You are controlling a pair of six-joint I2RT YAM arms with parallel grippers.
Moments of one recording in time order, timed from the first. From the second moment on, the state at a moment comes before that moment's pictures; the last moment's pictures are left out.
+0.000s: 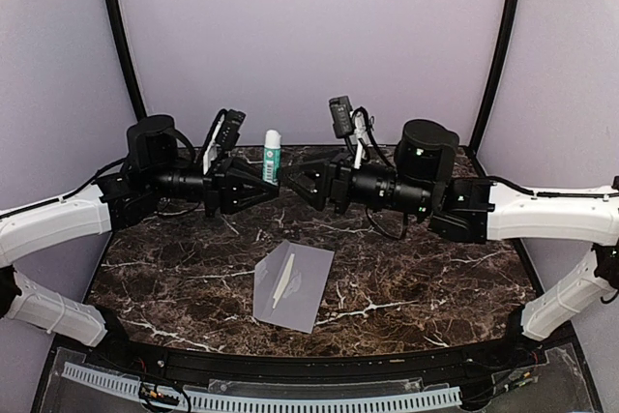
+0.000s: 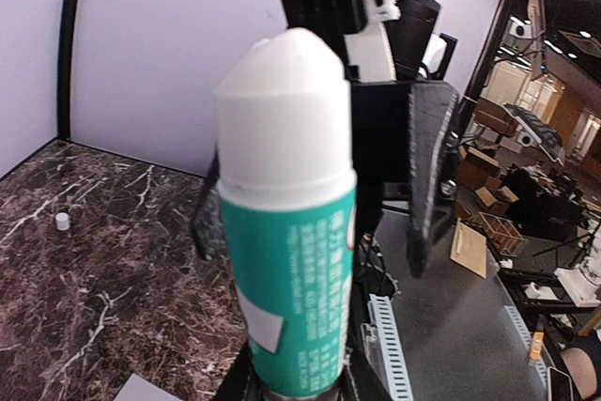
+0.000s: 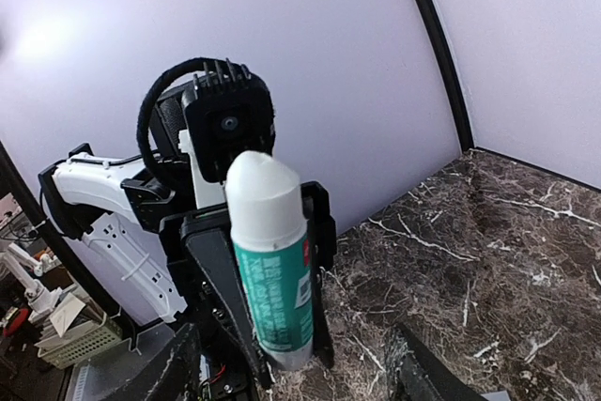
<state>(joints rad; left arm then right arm) -0.70 1.20 0.93 0.16 0.83 -0.19 1.12 1.40 1.09 0.32 -0.15 0.41</state>
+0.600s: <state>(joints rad) -0.70 1.24 0.93 0.21 1.05 -0.22 1.07 1.48 1.13 0.40 -0.47 0.42</state>
